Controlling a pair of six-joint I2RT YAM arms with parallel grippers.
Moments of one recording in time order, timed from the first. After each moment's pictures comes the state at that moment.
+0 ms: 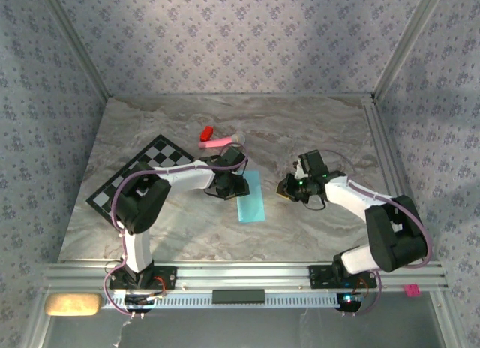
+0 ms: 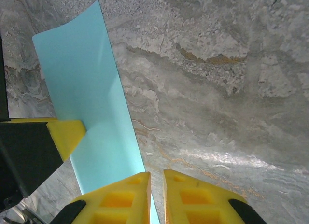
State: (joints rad) left arm -0.77 1.87 1.15 -0.46 0.16 -0.88; right arm 0.36 1.42 0.69 -0.31 -0.44 0.71
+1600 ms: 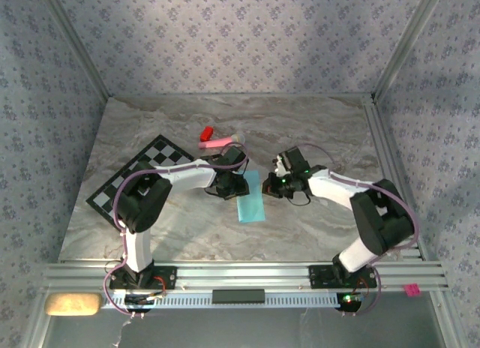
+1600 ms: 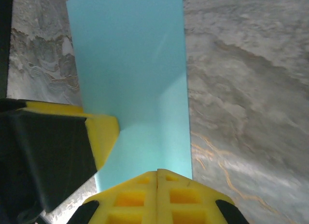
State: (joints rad) left arm -0.77 1.89 1.18 -0.50 0.16 -0.89; right arm 0.51 1.58 0.82 -0.26 -0.43 0.66
